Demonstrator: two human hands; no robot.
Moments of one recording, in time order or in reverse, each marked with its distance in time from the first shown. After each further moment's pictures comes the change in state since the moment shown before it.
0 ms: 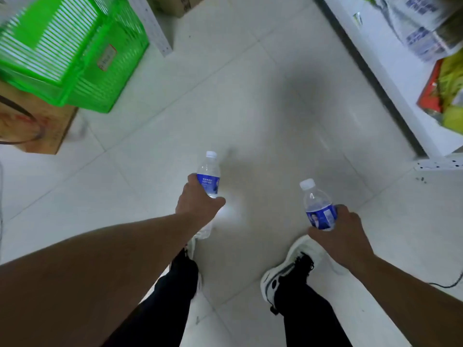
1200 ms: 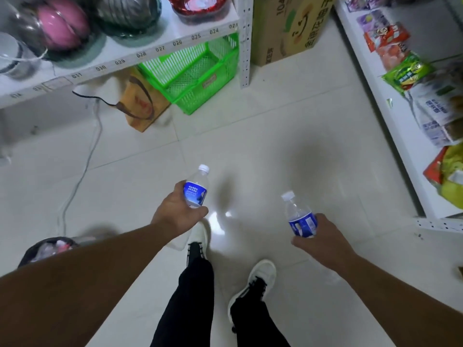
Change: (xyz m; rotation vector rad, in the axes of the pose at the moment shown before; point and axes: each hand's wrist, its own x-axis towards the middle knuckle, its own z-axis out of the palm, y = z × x) left_hand -0.196 -0.104 -0.199 -0.143 0.131 -0.038; right_hand -0.172 -0.120 -0.026 -0.150 -0.219 -0.275
